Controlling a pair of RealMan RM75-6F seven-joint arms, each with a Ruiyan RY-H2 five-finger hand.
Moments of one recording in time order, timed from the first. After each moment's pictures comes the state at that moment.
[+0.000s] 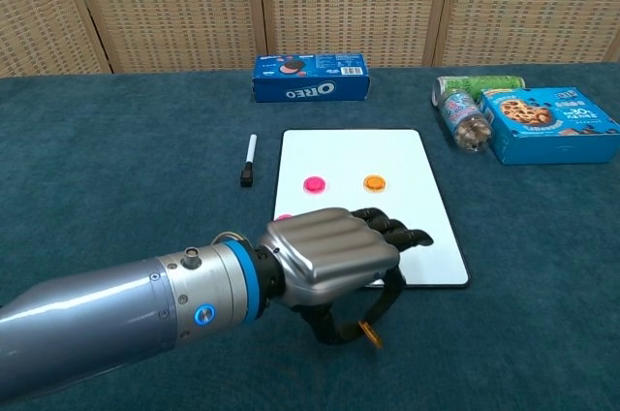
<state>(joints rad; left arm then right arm) -0.97 -1.87 -0.03 -1.47 1.19 0.84 0.63 0.09 -1.14 0.02 -1.33 -1.62 1.56 0.36</state>
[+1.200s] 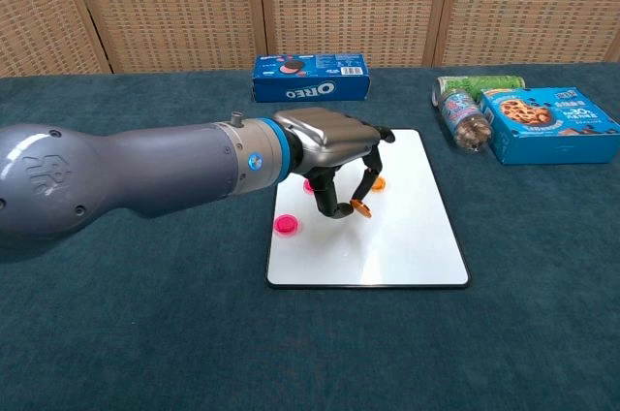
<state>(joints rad) -1.17 -1.82 -0.23 -1.33 0.77 0.74 0.76 0.11 -1.15 0.03 -1.30 -1.57 1.49 0.38</state>
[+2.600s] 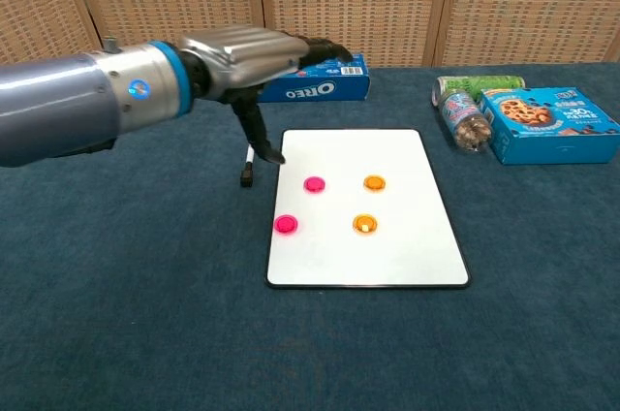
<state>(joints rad) -1.07 -1.56 -0.12 -1.56 1.00 0.99 0.54 0.11 -1.15 0.03 -1.30 -1.58 1.50 0.40</state>
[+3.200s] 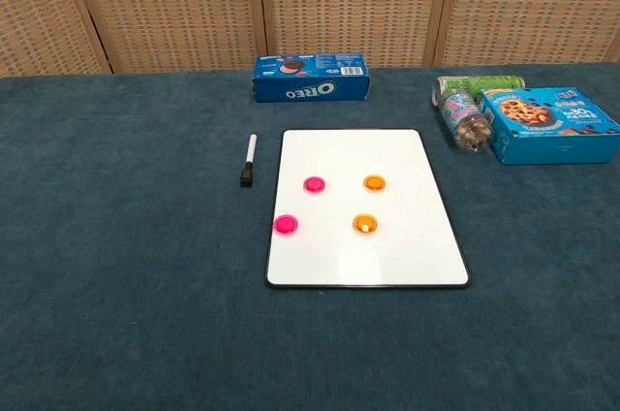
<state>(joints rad) -0.42 -1.27 0.12 -1.63 1.31 1.66 0.16 0.07 -1.19 0.07 -1.34 -1.56 1.59 0.28</state>
